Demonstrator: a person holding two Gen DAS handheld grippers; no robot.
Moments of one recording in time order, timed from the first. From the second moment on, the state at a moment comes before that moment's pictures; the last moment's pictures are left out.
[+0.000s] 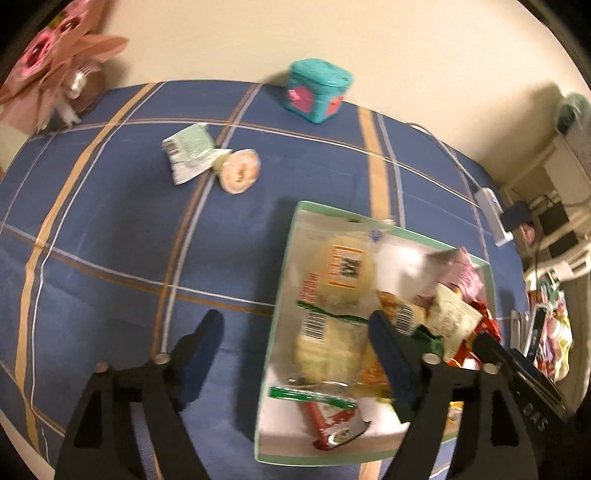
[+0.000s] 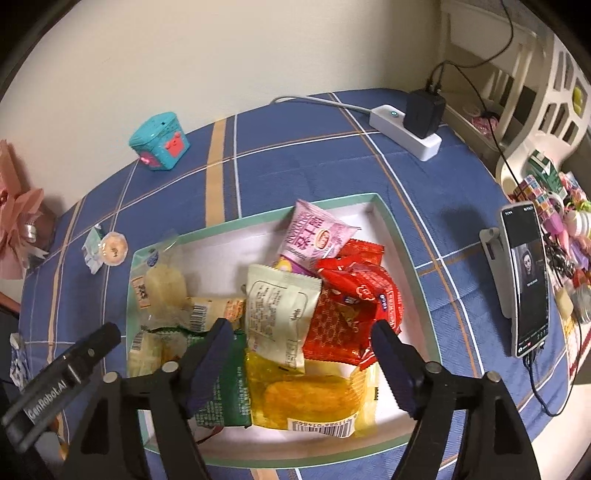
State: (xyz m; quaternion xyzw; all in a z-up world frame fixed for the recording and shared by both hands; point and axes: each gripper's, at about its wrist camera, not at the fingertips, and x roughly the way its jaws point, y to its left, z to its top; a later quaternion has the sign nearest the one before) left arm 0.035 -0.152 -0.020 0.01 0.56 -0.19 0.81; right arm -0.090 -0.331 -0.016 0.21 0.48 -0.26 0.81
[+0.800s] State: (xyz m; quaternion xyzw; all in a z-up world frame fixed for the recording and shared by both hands) left arm 0.069 -0.073 -0.039 -0.02 0.58 -0.08 0.81; right arm -0.060 -0.286 -0.014 0.18 0.49 -0.24 0.82
